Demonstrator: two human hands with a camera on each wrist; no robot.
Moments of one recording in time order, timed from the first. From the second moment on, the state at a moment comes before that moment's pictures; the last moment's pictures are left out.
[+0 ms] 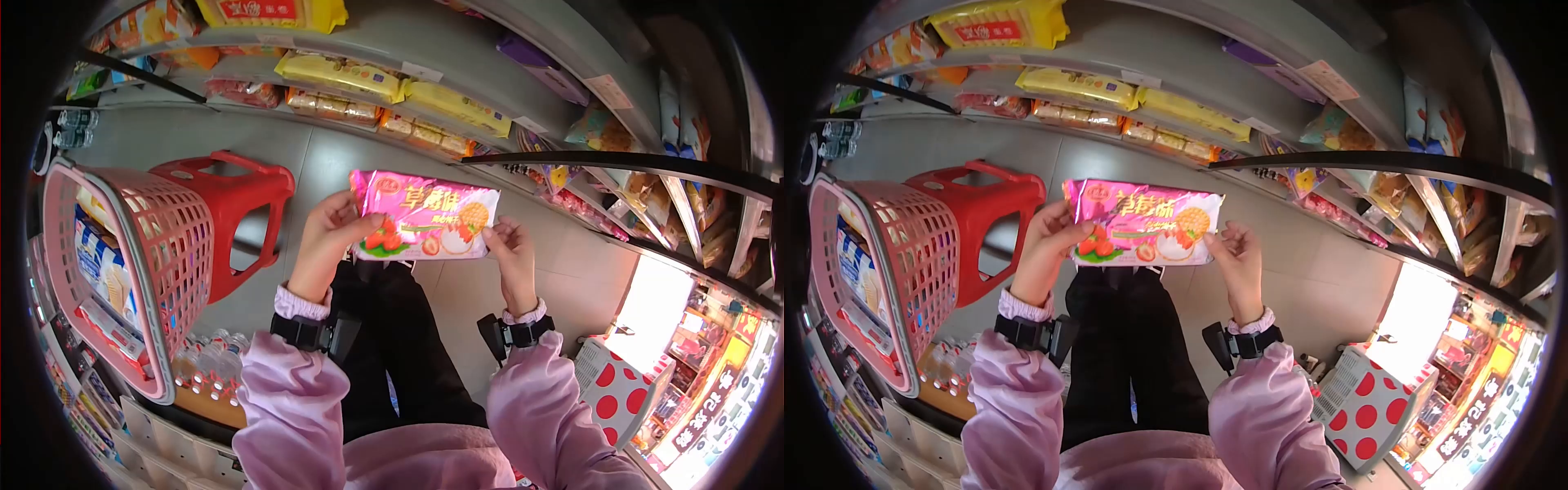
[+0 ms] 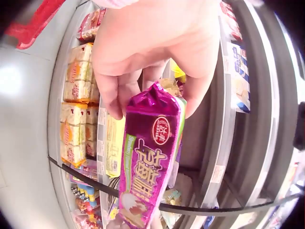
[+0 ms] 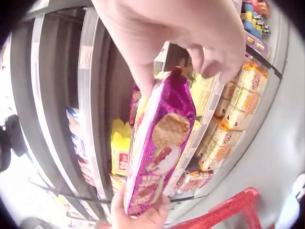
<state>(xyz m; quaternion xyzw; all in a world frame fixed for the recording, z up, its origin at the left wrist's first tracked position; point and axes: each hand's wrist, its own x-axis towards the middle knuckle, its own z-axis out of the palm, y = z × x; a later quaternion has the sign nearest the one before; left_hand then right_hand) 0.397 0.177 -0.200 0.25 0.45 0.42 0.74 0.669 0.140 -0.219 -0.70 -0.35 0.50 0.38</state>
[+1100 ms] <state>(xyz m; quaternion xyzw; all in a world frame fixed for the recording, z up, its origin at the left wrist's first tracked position) 0.397 0.359 -0.180 0.60 0.59 0.46 0.27 0.645 0.310 -0.164 -0.64 -0.38 0.46 0.48</state>
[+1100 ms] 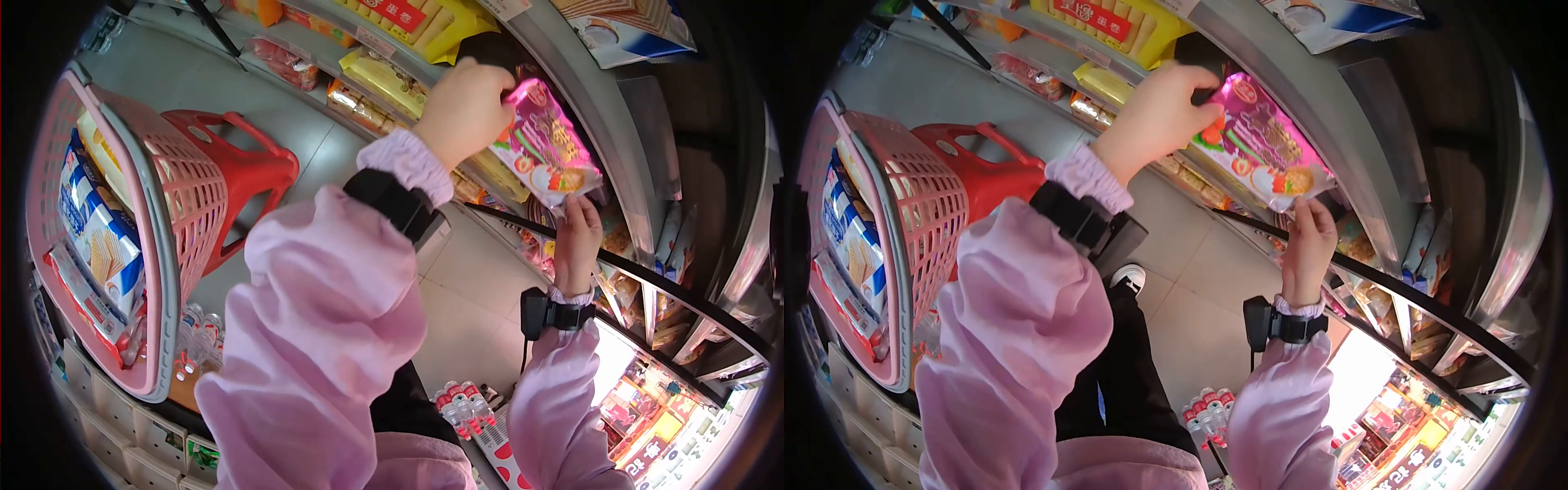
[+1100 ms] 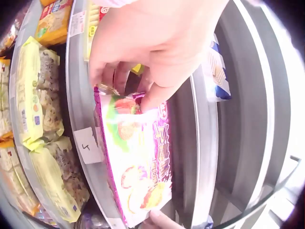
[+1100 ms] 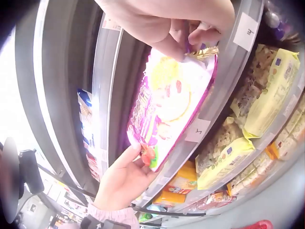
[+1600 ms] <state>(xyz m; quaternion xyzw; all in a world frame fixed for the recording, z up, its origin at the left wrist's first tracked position) 0.421 0.400 -0.192 0.62 0.64 0.41 0.19 0.611 0.364 -0.175 -0.58 -0.45 0.50 0.46</state>
